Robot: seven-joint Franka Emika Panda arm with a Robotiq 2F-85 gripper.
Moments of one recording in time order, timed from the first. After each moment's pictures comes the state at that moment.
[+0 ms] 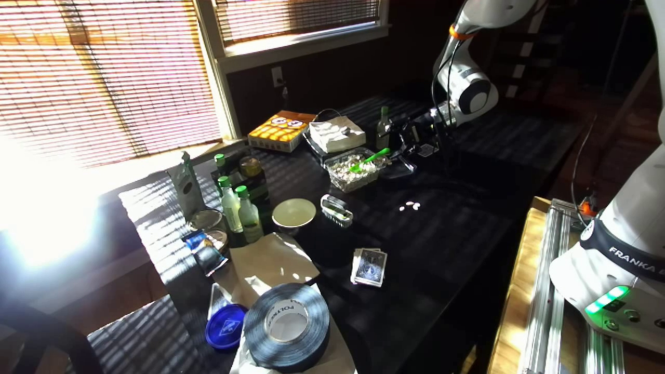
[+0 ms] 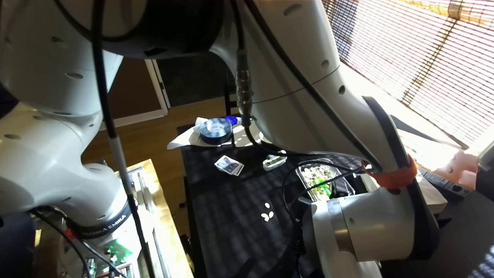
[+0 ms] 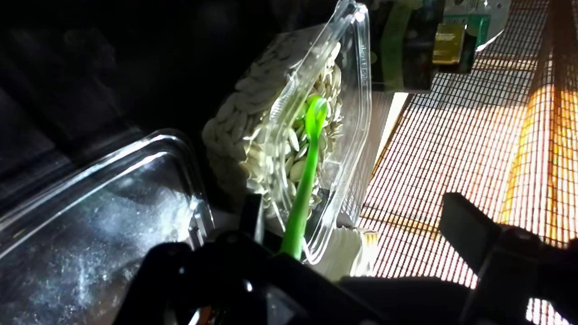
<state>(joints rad) -0.46 0.71 -0.32 -2.04 1.56 1.85 -1.12</state>
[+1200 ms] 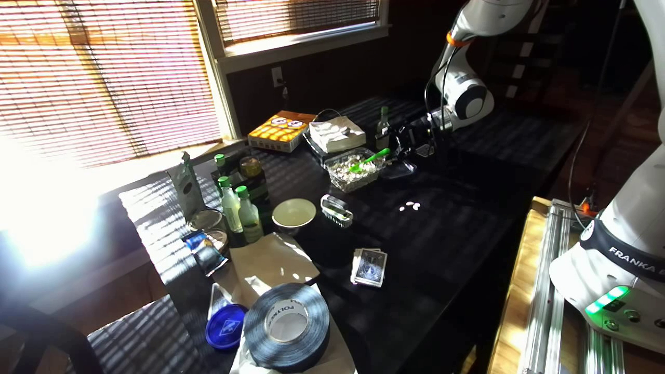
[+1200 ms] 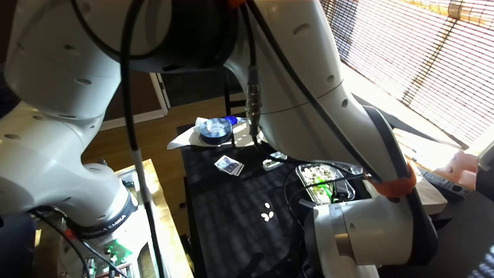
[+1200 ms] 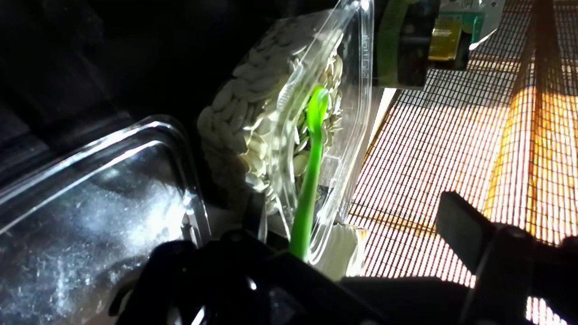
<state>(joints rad) -0.46 0.76 -0.31 -2.00 1.61 1.82 -1.17</state>
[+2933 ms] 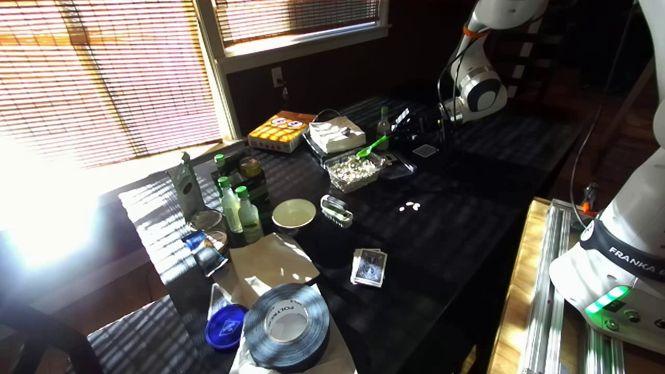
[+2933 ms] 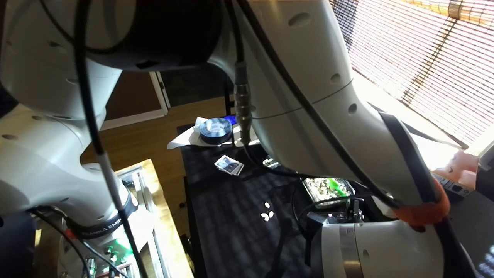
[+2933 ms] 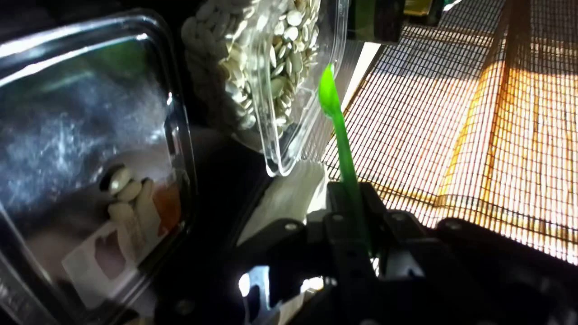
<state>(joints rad) -0.51 0.74 -0.37 -1.98 1.65 1.74 -1.24</state>
